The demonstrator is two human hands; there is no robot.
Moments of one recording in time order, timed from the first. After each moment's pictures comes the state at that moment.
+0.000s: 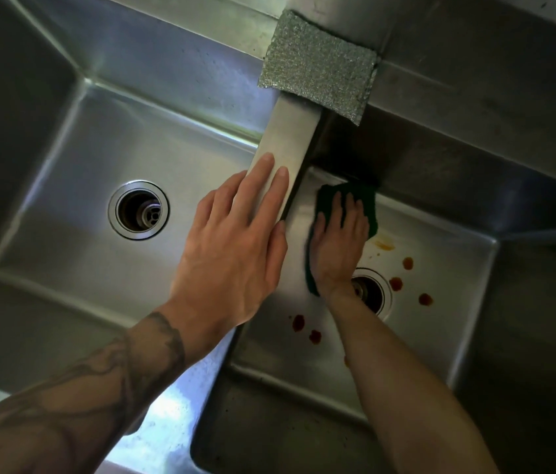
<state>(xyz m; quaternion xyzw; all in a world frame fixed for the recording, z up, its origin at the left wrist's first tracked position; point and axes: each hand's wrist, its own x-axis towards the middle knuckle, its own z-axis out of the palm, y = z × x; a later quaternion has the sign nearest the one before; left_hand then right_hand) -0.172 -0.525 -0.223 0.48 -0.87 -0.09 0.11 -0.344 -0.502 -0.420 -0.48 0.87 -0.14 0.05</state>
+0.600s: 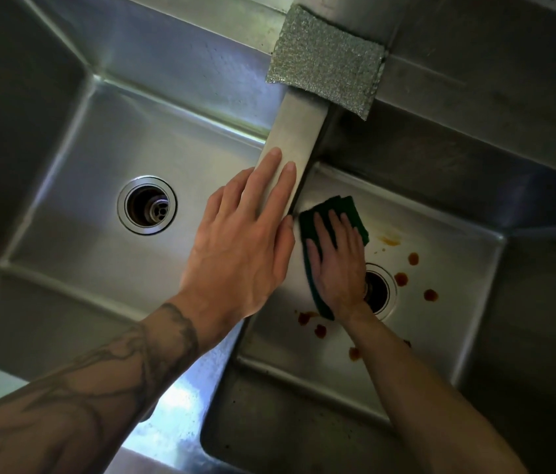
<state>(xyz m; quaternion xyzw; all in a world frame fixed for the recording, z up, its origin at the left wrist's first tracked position) -0.172 -0.526 -0.220 0.48 -0.86 -0.12 0.10 -0.348 -0.453 -0.423 -0.62 0.77 -0.13 0.07</state>
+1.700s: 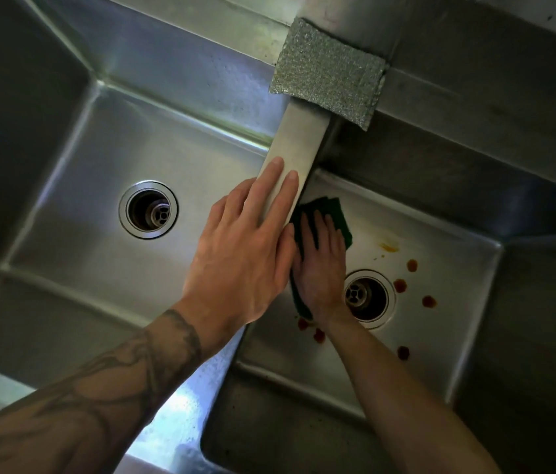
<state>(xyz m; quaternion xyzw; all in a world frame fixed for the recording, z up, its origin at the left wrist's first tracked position) -0.172 -0.526 -0.219 0.48 -0.86 -0.12 0.10 -0.319 -0.470 -0.414 -0.62 0.77 -0.11 0.10</state>
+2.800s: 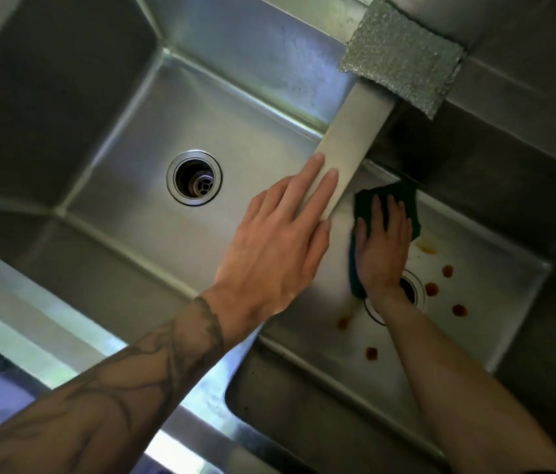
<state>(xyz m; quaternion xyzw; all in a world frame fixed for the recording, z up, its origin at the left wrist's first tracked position) -0.157 -0.503 -0.216 0.51 -0.84 -0.17 0.10 -0.361 -0.481 -0.413 -0.58 0.80 -0.12 0.09</state>
